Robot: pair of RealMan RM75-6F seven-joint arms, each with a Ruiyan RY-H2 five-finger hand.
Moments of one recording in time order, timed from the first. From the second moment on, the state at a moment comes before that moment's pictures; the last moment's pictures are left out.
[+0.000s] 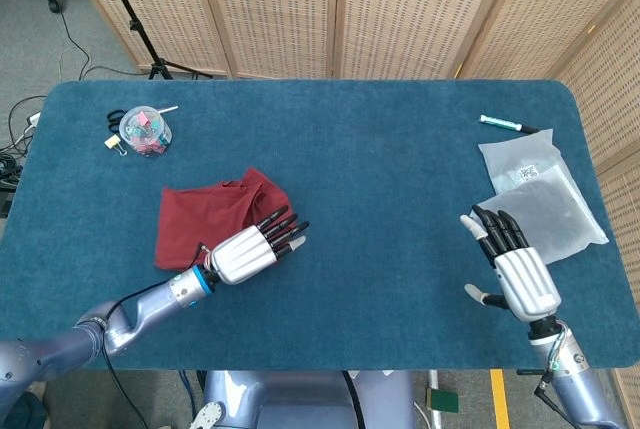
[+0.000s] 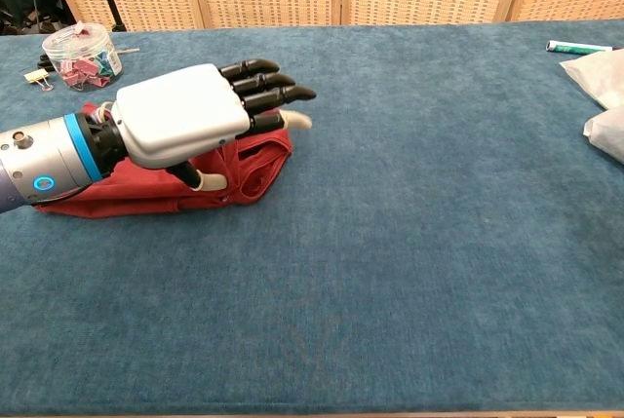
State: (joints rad) left arm -0.83 -1.74 0.06 -0.91 1.85 1.24 0.16; right arm 0.28 -1.20 0.06 -1.62 -1.63 1.41 0.06
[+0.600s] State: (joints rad) left arm -0.77 -1.64 -0.02 -1.03 1.73 1.36 -0.05; right arm 0.28 -1.20 0.06 -1.62 -1.63 1.41 0.06
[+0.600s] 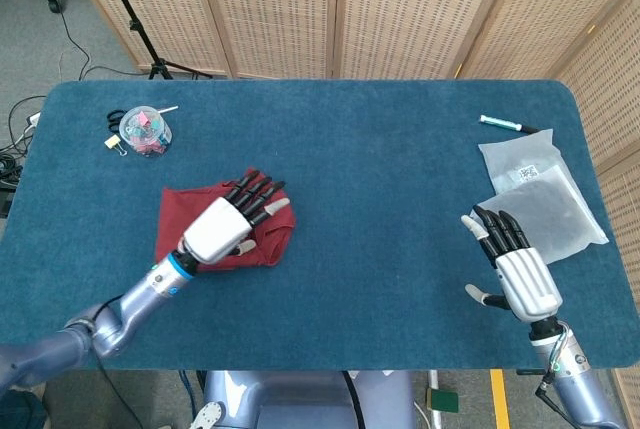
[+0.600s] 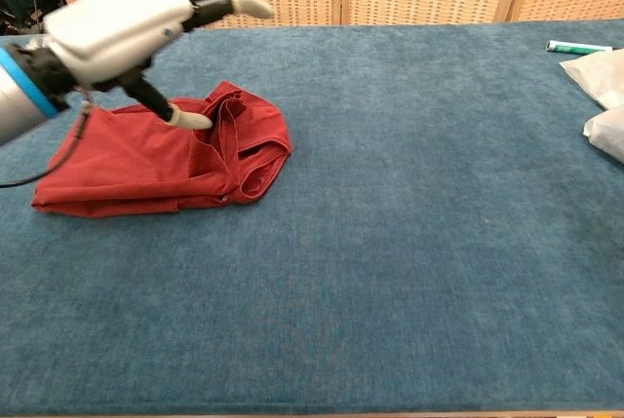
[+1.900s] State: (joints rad) left arm -0.81 -1.79 -0.05 -0.85 1.64 1.19 -0.01; right arm 0.28 -1.19 0.06 -1.62 -1.61 1.40 0.08
